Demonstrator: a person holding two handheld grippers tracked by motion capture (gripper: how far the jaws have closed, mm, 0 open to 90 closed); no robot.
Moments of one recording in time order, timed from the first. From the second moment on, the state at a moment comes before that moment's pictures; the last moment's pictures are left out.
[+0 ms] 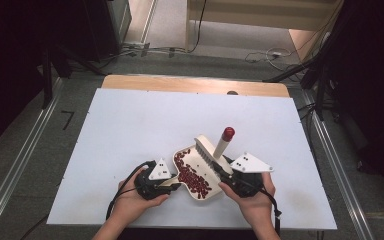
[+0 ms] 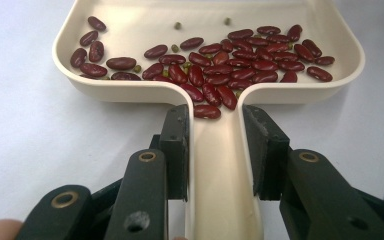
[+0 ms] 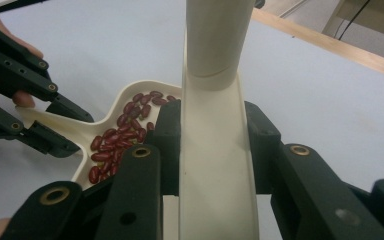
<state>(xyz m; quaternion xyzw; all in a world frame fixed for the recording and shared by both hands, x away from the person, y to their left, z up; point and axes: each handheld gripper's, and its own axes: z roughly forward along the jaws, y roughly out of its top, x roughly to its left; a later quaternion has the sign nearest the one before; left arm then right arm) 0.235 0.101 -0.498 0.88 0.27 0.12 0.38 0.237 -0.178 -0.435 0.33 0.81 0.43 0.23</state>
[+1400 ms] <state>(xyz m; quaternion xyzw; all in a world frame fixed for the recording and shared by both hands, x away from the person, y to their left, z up) 0.245 0.197 -0.474 0.79 0.40 0.20 0.41 0.270 -0.283 -0.428 0.43 0.75 0.44 0.25</state>
